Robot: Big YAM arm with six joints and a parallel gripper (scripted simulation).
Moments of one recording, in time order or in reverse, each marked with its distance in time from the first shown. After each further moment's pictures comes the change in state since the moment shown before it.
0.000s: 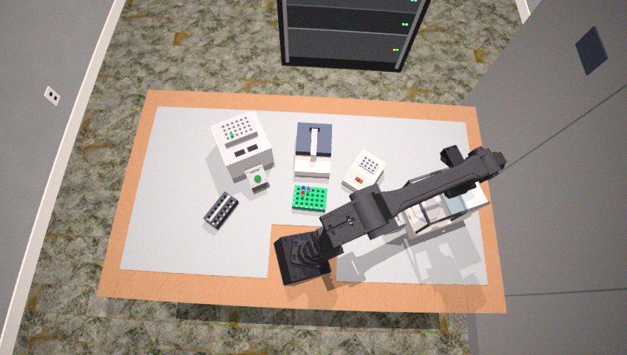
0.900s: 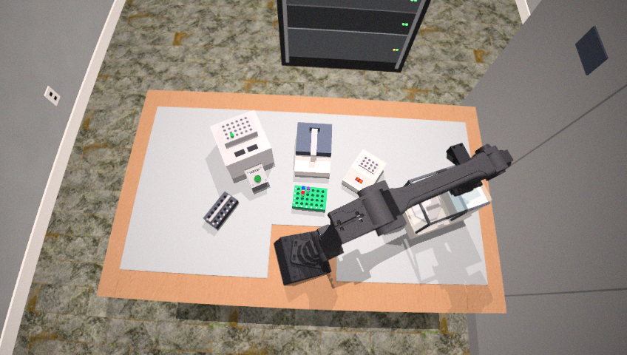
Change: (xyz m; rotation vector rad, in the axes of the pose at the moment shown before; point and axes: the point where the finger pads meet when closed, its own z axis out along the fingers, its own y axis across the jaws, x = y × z) arm 0.000 -0.022 0.000 -0.001 0.000 0.000
